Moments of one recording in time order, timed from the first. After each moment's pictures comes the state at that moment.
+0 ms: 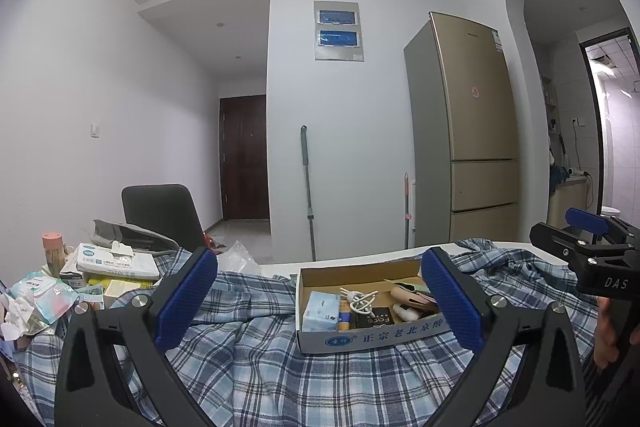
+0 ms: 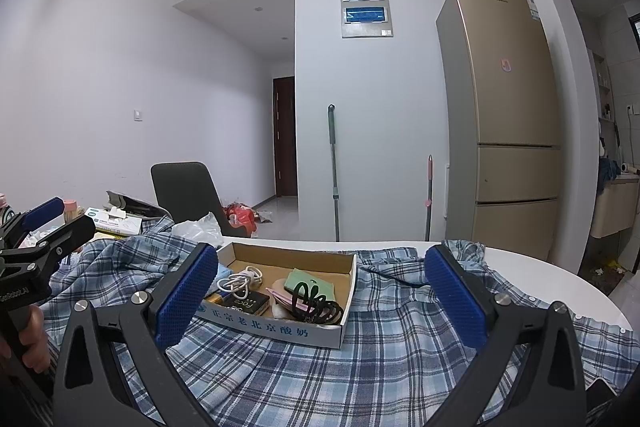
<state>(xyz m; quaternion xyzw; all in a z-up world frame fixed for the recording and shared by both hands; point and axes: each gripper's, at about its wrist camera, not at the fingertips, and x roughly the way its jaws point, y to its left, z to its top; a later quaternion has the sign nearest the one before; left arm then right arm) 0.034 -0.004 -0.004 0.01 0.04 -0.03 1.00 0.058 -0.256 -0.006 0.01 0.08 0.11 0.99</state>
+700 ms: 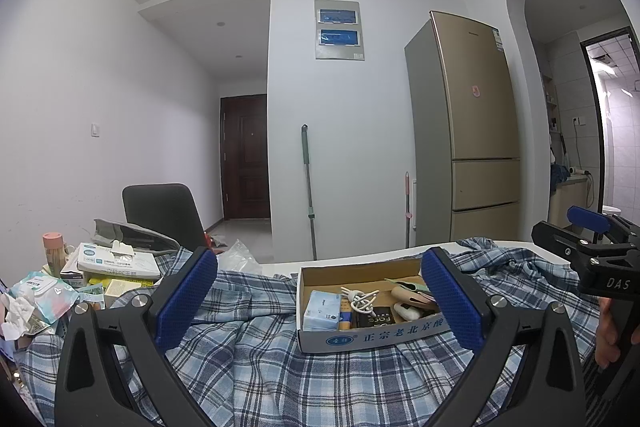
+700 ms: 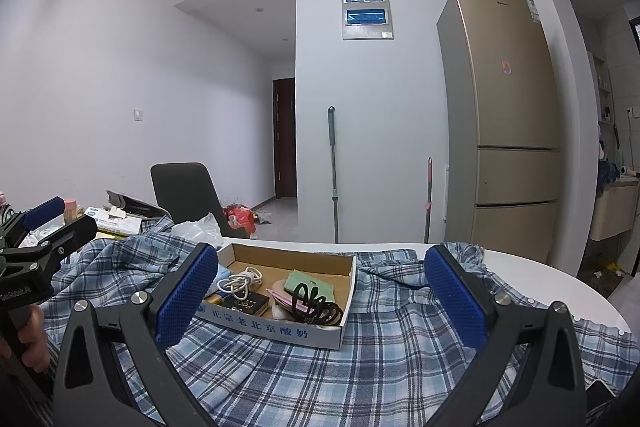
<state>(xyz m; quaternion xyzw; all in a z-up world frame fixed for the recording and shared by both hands) 0.034 -0.003 -0.004 0.01 0.04 -0.03 1.00 0.056 -0.256 -0.007 0.01 0.07 0.11 0.99</state>
